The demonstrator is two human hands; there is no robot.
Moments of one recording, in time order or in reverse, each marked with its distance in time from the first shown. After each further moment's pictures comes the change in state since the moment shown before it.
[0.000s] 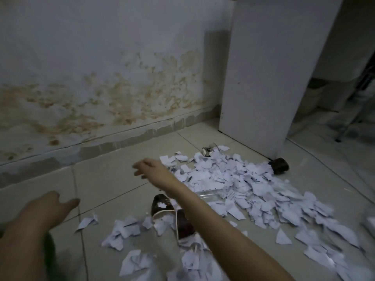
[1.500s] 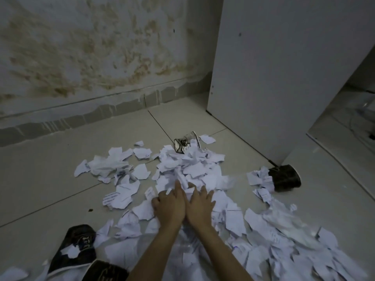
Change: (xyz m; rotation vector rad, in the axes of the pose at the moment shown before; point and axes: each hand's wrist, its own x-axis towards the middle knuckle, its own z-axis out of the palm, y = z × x) left_hand 0.027 0.353 0.338 -0.242 -0.190 0.054; right_hand 0.092 0.305 -0.178 -0.426 0.292 0.506
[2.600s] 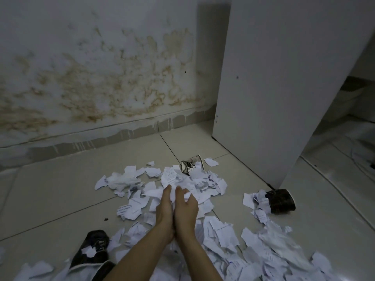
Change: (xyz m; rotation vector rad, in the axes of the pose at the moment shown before) left_hand -0.055 0.027 -0.070 -1.293 -0.214 -0.291; right_hand -0.068 -0.082 -0.033 1.021 0.204 -0.098
